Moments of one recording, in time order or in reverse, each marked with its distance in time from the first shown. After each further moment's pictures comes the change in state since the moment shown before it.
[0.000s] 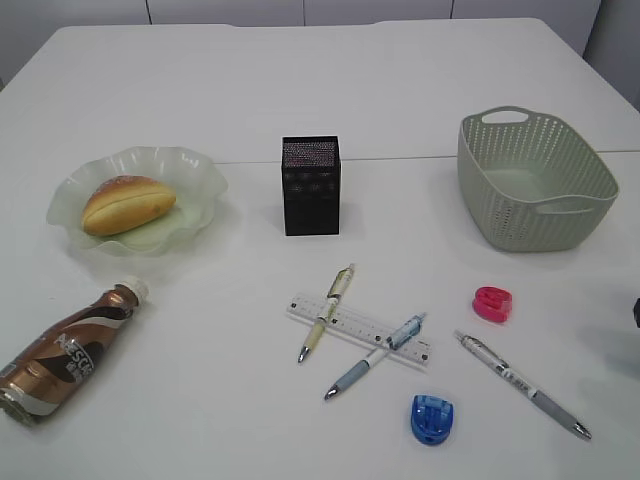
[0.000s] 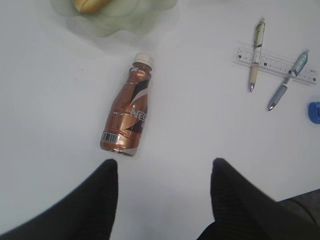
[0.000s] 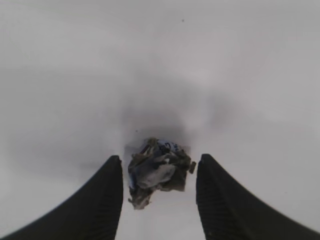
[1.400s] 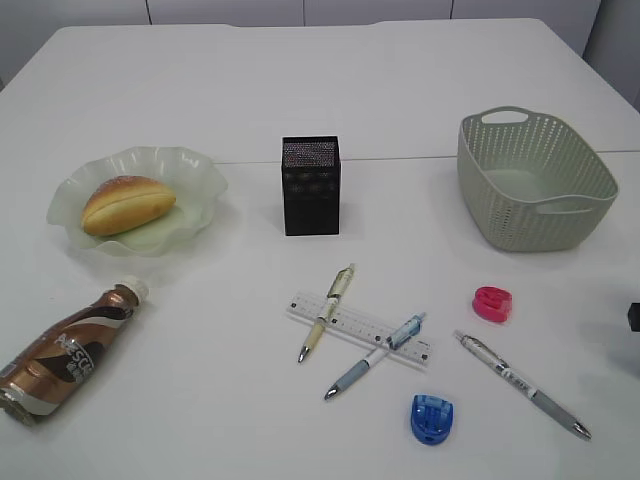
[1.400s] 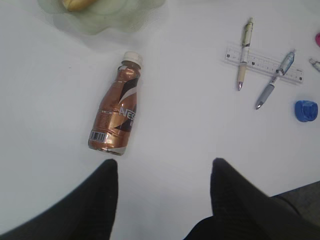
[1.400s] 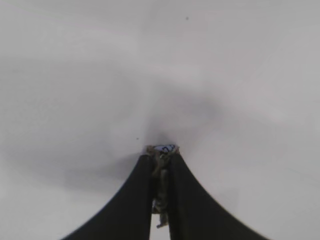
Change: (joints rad) left arm 0.000 0.000 0.000 -0.037 0.000 0.000; right arm 0.000 0.044 -0.013 -0.005 -0.002 0.016
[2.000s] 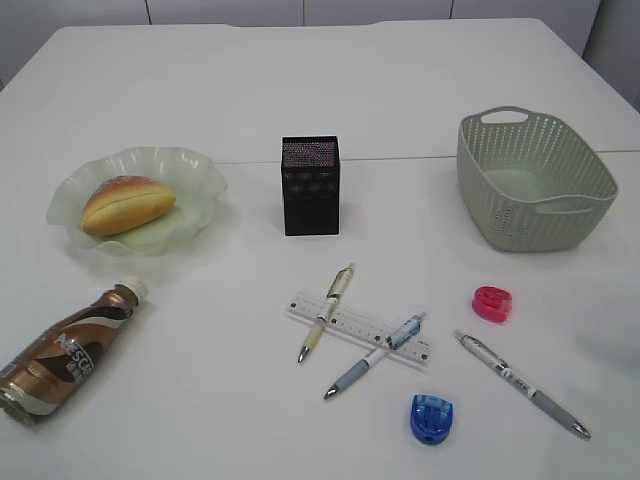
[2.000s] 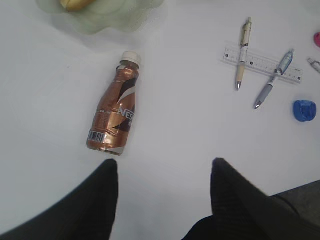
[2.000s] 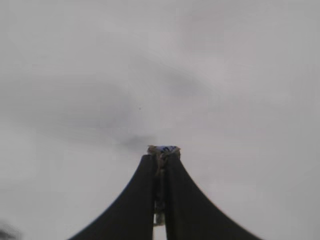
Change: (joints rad) left arm 0.000 0.000 0.000 -0.004 0.000 0.000; right arm 0.000 -0.130 -0.021 0.056 0.132 0.001
